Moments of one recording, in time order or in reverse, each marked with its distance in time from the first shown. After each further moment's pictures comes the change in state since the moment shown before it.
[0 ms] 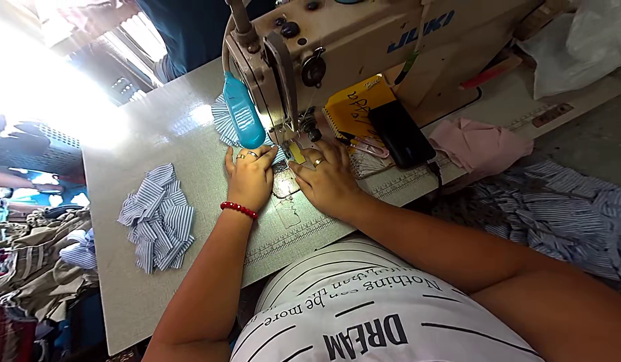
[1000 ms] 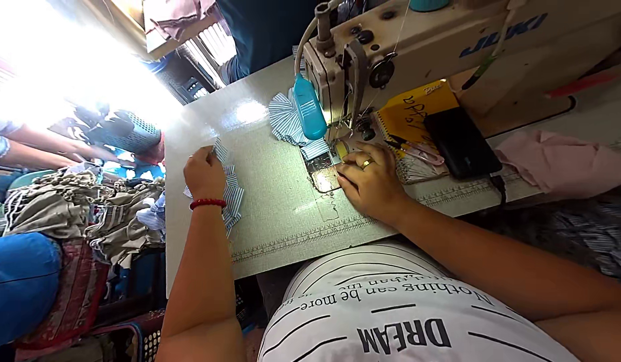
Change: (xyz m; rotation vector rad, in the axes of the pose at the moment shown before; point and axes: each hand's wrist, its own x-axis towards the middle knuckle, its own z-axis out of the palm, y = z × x) left_hand -0.047 -0.090 -0.107 0.023 0.197 -0.789; right_hand -0.002 0.006 0.004 0.137 0.175 -0.134
